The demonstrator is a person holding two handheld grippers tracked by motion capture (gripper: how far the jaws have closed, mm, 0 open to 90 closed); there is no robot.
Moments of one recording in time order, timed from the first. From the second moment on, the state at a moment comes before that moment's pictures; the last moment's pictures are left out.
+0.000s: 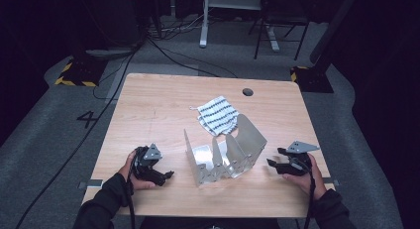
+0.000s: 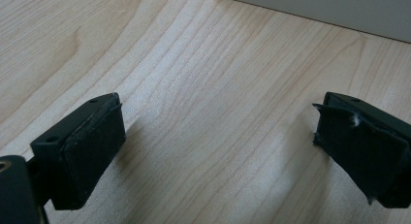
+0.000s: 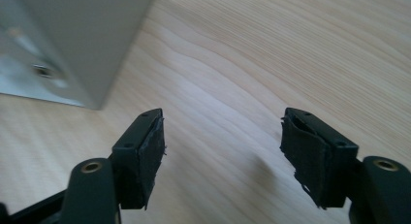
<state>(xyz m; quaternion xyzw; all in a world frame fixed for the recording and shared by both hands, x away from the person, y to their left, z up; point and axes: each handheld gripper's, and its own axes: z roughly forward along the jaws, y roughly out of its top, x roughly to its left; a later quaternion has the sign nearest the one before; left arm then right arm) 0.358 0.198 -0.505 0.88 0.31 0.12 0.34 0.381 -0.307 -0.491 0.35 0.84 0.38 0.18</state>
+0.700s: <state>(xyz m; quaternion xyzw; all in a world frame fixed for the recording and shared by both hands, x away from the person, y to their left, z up) 0.356 0.199 -0.505 0.88 0.31 0.12 0.34 0.344 -0.259 -0.452 0.30 0.82 0.43 0.23</state>
